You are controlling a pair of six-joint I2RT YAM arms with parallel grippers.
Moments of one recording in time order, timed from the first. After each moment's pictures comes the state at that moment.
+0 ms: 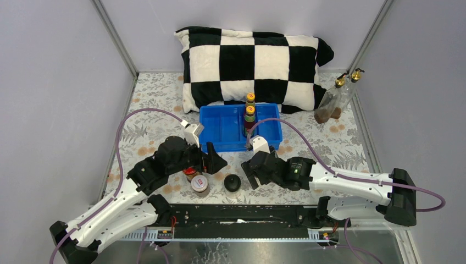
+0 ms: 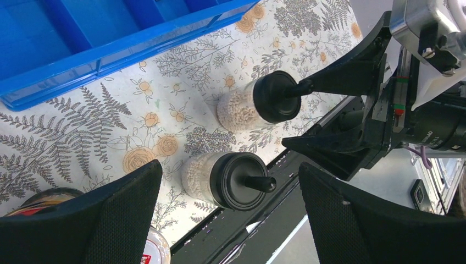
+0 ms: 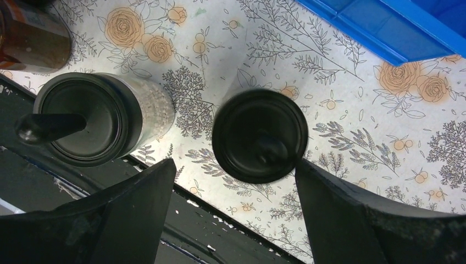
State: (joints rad) left arm -0.76 0.70 0.67 -0.45 0.16 -0.59; right arm 1.22 1.16 0.86 -0.66 0.38 0.52
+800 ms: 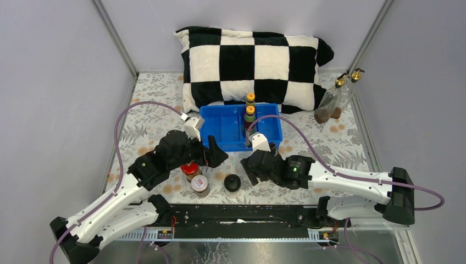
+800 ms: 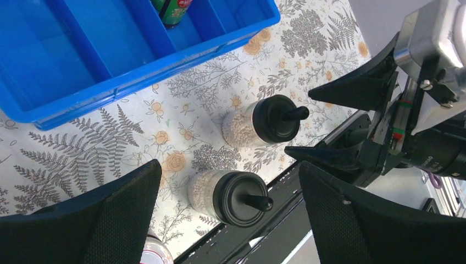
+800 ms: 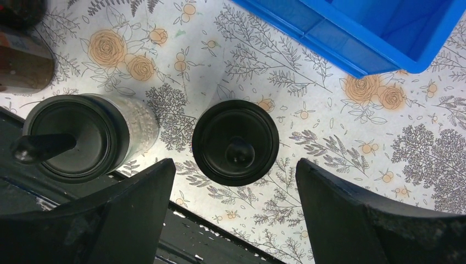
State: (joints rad) left arm -0.76 0.76 0.75 -0.47 0.09 -0.56; right arm 1.23 1.19 0.92 -0.70 0.48 0.50
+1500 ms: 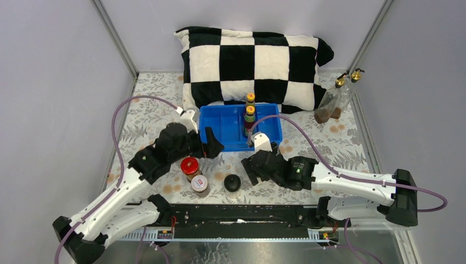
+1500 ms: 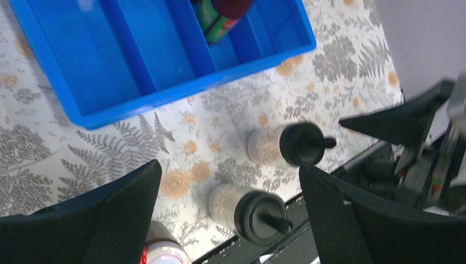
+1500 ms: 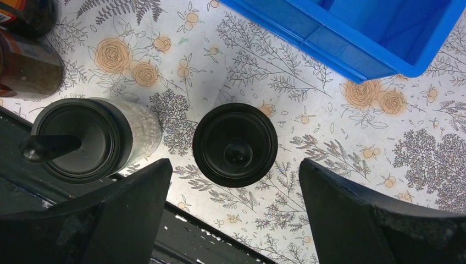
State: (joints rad) left arm -0.71 0.82 0.82 -0.52 0.02 -0.56; right arm 1.23 1.15 0.89 -0.67 0.49 0.49
